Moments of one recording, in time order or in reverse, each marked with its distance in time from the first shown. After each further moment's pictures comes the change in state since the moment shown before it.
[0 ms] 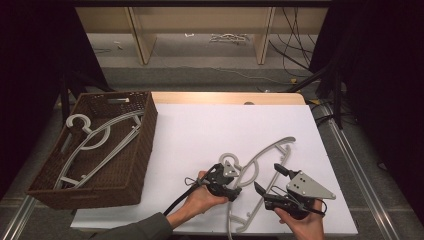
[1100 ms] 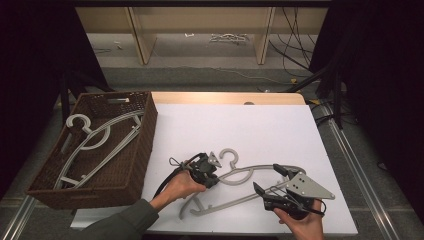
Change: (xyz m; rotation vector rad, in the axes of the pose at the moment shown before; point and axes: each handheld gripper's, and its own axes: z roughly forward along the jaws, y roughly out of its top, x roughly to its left) left arm 0.051 -0.007 -0.027 0.173 -0.031 0.055; right arm 0.001 0.000 0.001 0.001 0.008 0.000
